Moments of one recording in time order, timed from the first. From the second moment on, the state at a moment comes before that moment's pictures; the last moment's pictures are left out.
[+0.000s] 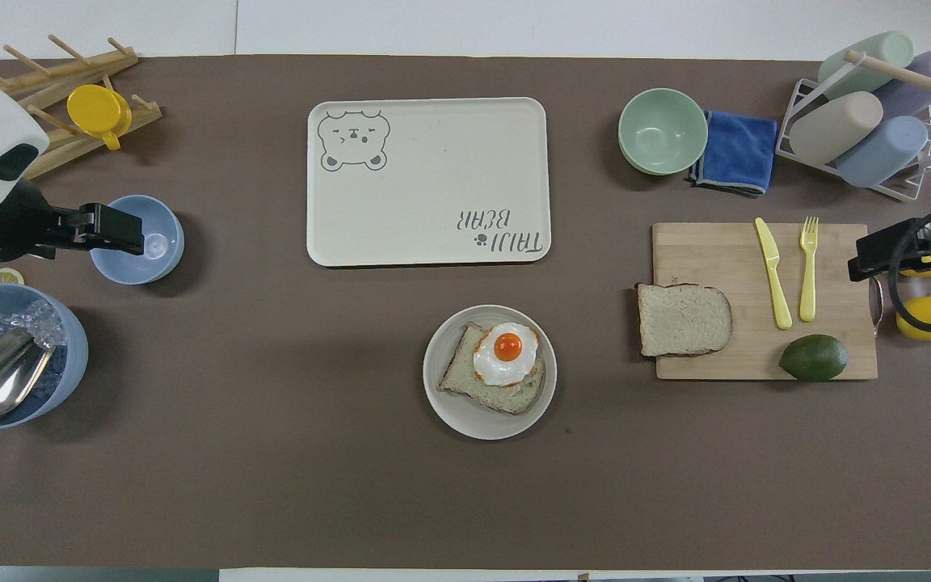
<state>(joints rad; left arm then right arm) -0.08 -0.01 -0.07 -1.68 -0.01 1.67 -0.11 -0.05 0.00 0.01 -1.58 0.00 1.46 0.01</state>
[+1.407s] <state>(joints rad) -0.08 -0.01 -0.07 -1.68 -0.01 1.67 -0.11 0.41 0.23 0.03 -2.00 -0.38 1.89 0.78</state>
